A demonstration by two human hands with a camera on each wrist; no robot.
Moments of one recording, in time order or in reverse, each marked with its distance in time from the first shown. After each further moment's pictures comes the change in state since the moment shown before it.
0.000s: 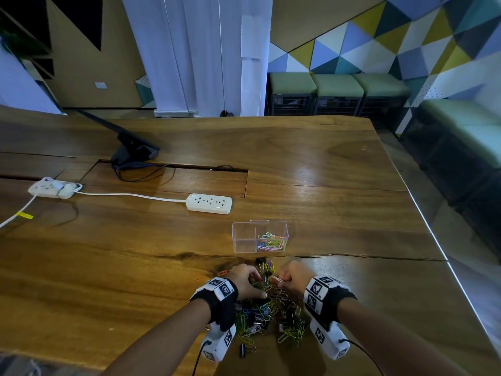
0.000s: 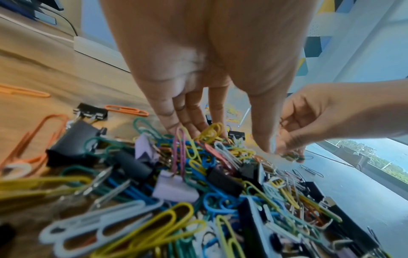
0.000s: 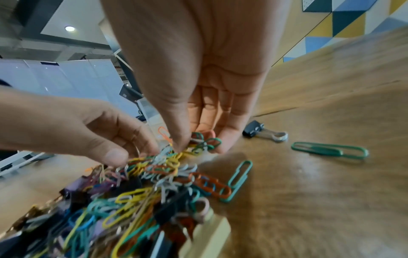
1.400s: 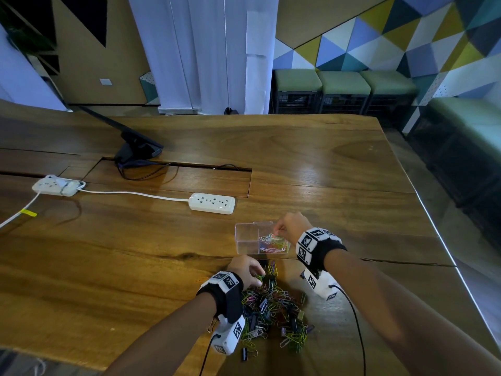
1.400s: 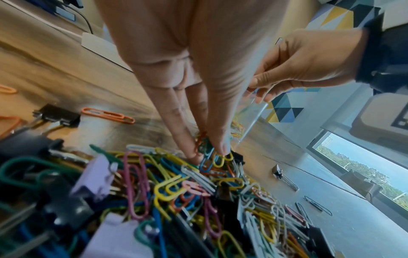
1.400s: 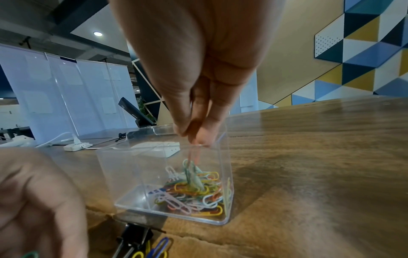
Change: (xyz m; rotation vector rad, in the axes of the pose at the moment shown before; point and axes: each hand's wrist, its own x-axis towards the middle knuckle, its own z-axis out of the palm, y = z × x) left_hand 0.010 0.005 -0.013 -0.165 0.092 -0.015; right_hand 0.057 -0.036 -0.086 -0.129 0.191 -0.114
